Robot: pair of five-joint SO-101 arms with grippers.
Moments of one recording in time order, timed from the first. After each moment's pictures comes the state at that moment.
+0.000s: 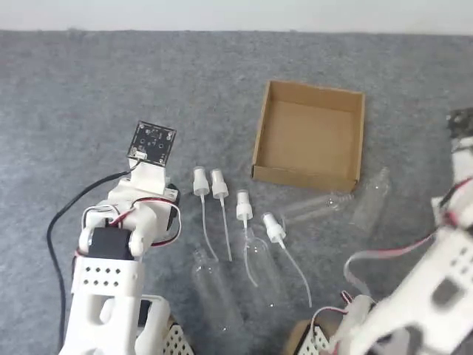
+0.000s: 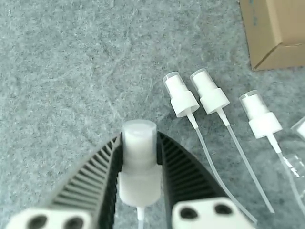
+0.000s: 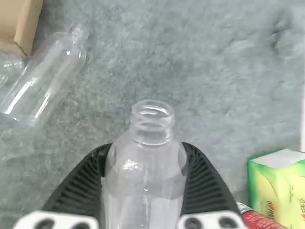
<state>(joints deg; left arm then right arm) -2.0 -58.3 62.6 61.6 -6.1 36.7 -40.5 20.2 84.0 45.2</state>
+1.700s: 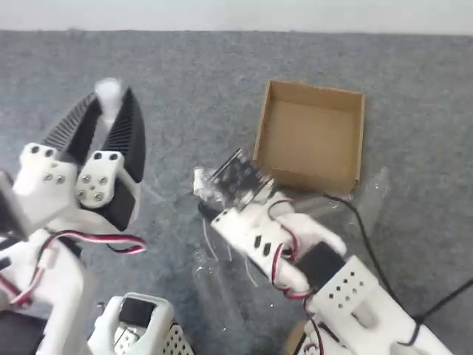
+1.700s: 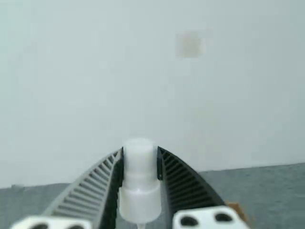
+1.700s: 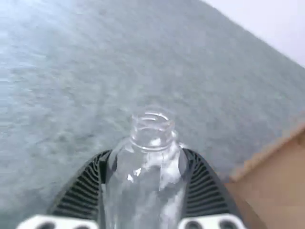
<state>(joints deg) 5.8 -59.4 4.6 70.5 9.1 -46.8 -54.7 55.6 39.8 6.4</state>
